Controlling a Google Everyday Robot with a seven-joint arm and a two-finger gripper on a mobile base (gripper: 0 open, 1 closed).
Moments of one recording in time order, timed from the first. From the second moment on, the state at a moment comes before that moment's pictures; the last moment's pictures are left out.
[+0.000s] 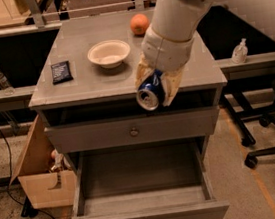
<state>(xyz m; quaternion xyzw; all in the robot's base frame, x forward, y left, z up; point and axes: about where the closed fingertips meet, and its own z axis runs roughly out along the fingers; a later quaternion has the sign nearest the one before) 0.522 -0.052 0.903 -0.94 0.30 0.00 0.14</state>
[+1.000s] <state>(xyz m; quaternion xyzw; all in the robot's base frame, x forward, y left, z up) 0.444 0.037 0.801 -0.95 0.29 0.09 0.13</state>
